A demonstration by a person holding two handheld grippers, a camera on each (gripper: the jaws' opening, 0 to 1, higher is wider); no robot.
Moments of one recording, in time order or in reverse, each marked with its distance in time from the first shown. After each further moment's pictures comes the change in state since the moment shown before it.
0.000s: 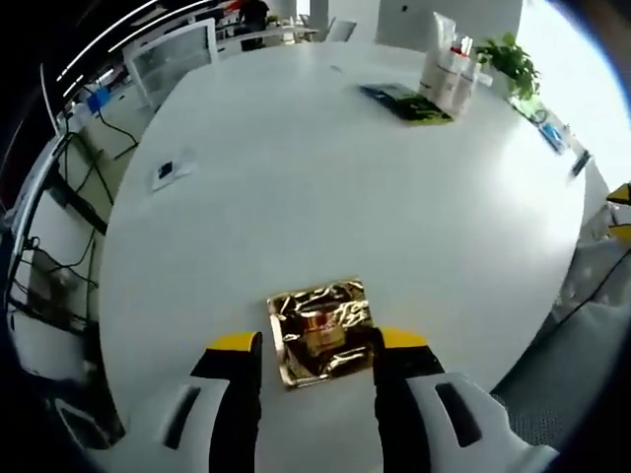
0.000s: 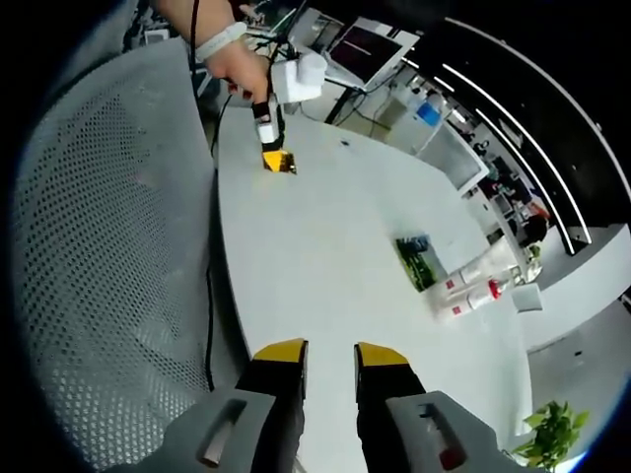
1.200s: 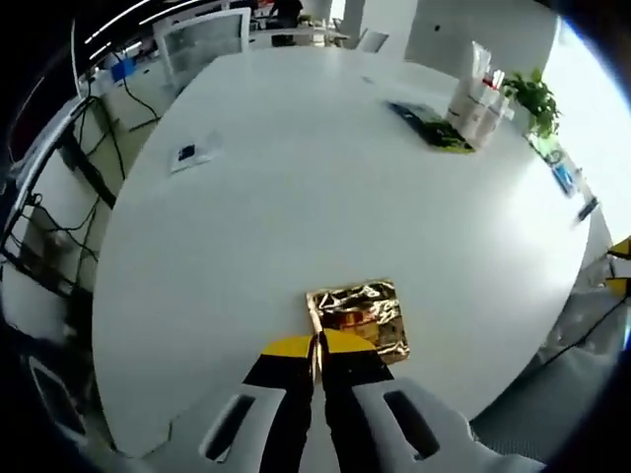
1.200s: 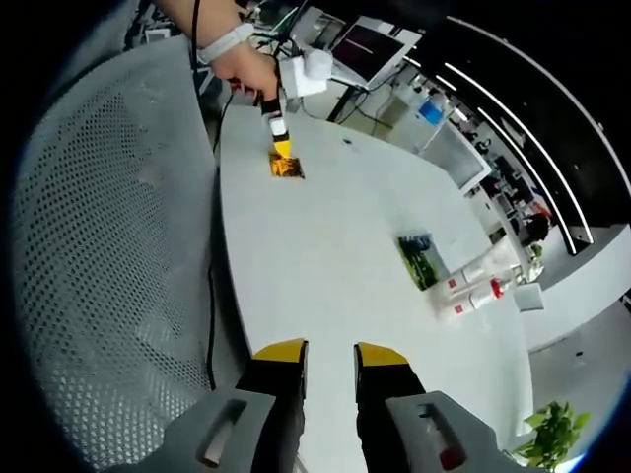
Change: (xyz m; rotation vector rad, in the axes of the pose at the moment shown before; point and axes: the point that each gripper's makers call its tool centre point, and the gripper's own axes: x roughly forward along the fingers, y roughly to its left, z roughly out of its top) left arm -0.004 0.011 0.012 -0.205 -0.074 -0.012; right arm 0.001 0.001 -0.002 -0.001 0.009 0.008
